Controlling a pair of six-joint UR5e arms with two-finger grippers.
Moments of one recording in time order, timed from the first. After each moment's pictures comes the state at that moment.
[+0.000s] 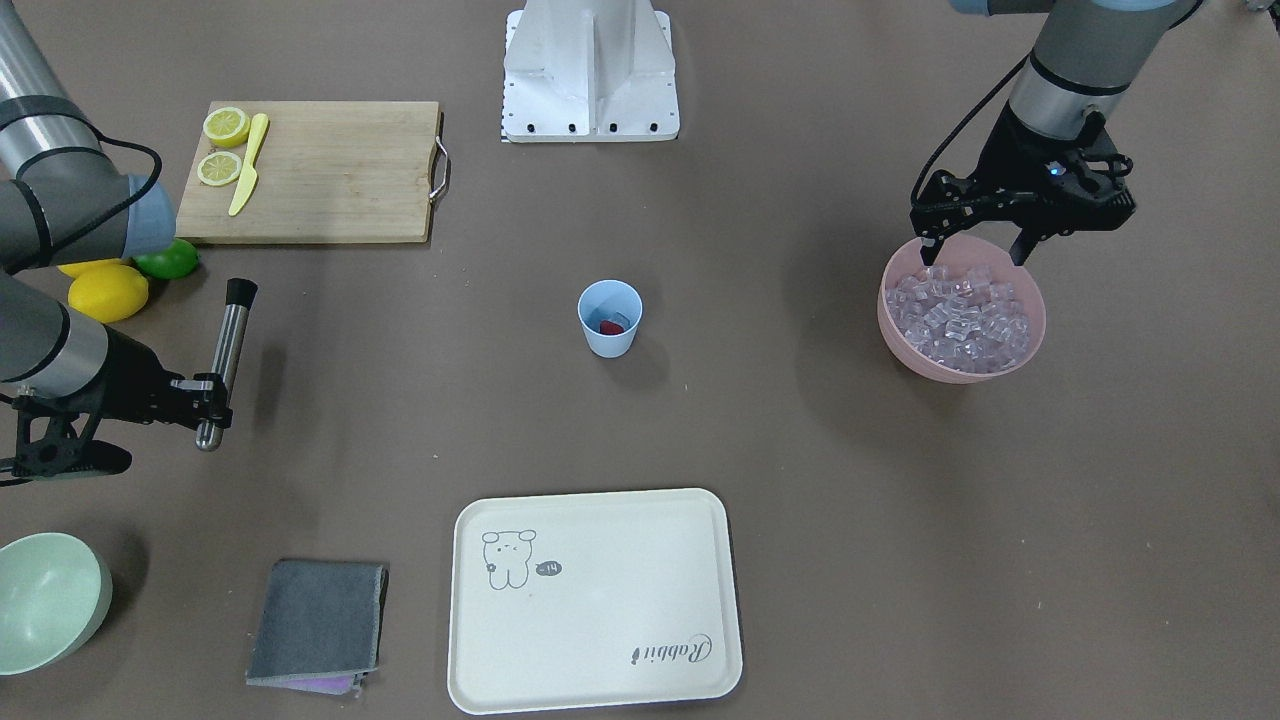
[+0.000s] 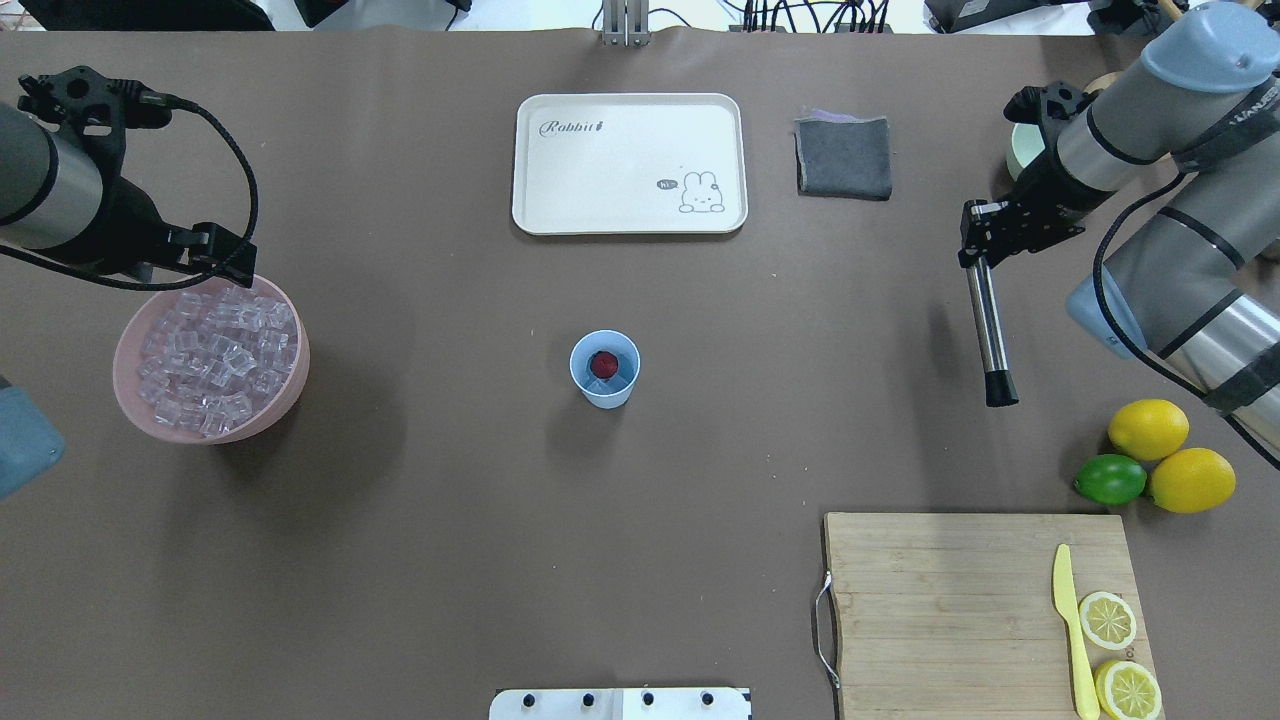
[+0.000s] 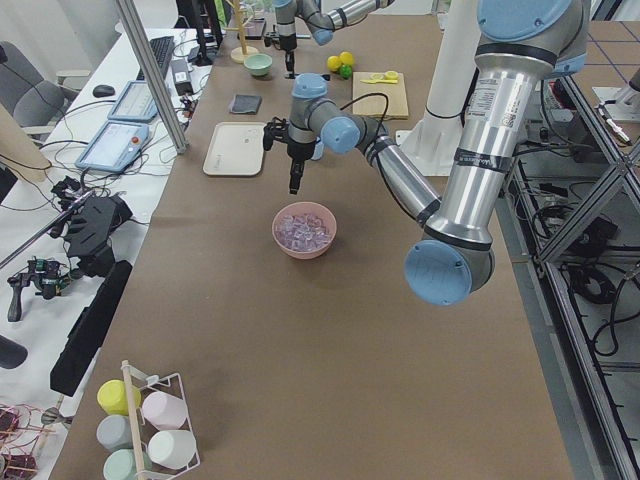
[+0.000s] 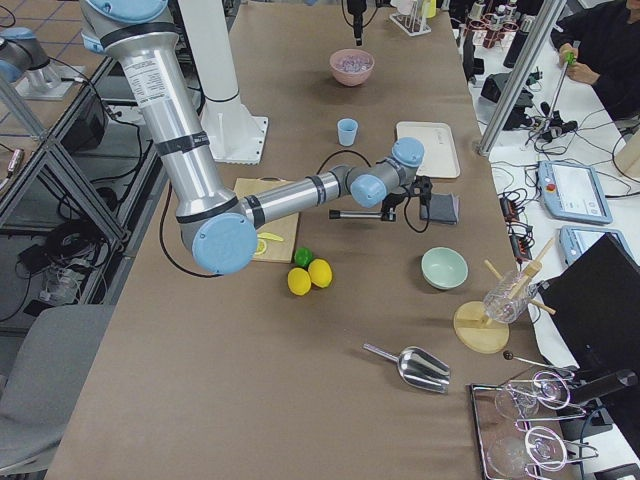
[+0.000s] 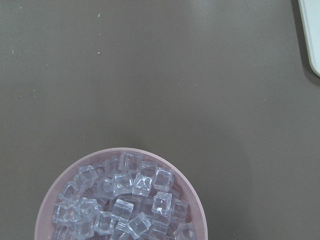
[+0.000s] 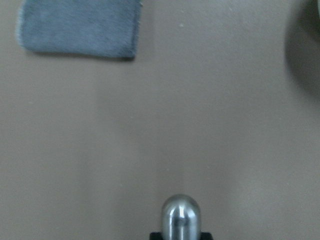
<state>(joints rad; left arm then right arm) -0.91 -1.81 -2.10 -1.49 -2.01 -0.86 1.02 -1.21 1.57 -1.27 2.31 0.77</state>
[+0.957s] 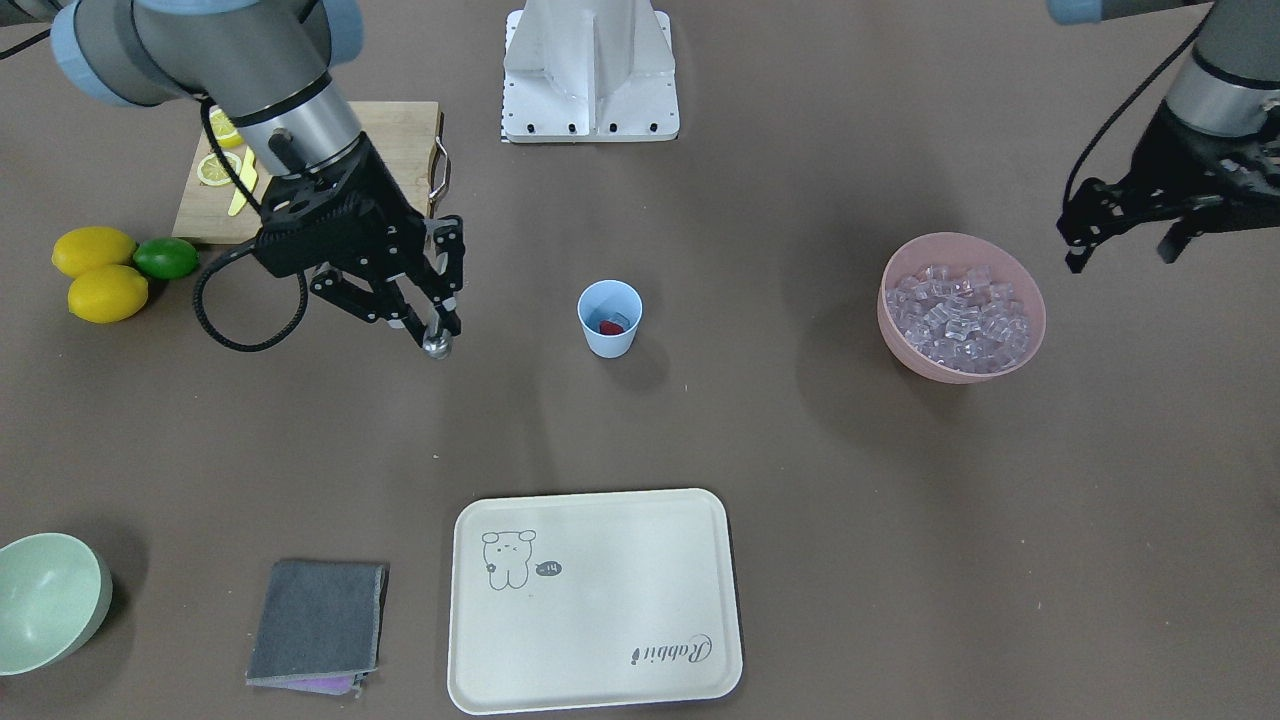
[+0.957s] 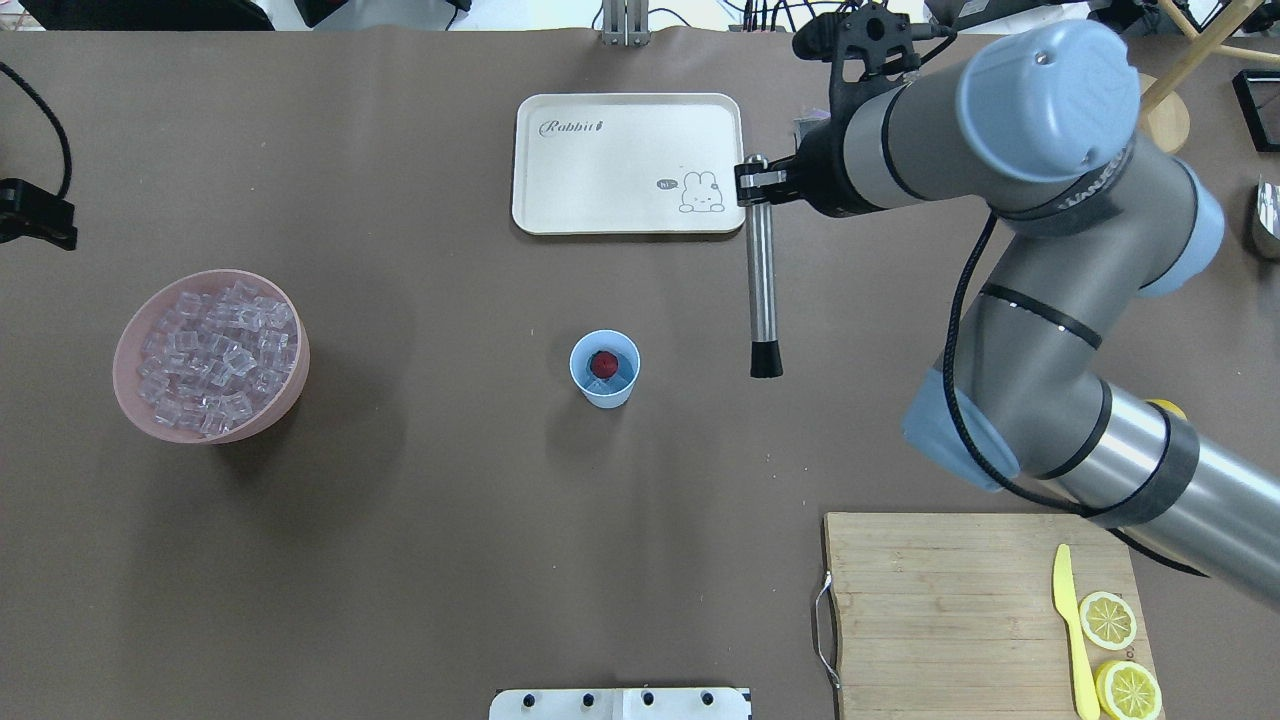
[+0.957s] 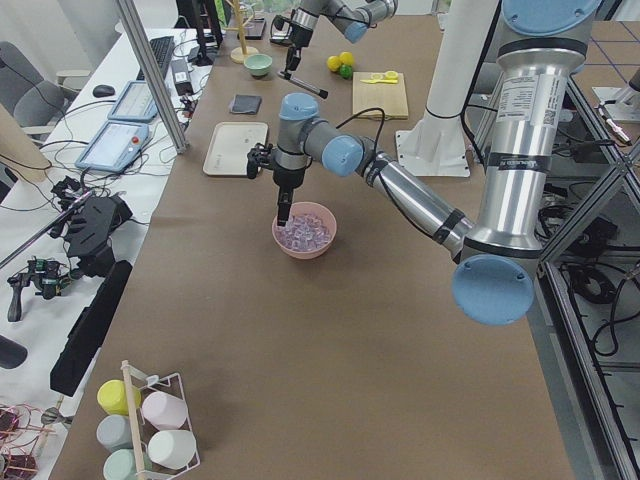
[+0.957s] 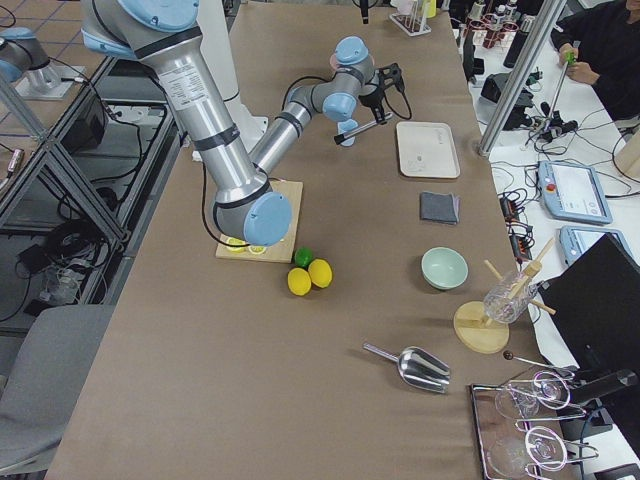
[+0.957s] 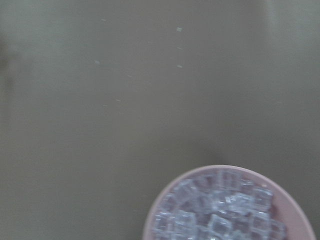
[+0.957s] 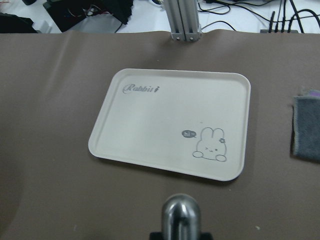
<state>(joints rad) -1.15 -1.64 -2.10 -1.49 -2.06 -0.68 0.72 -1.02 1.90 -1.27 1.77 0.99</state>
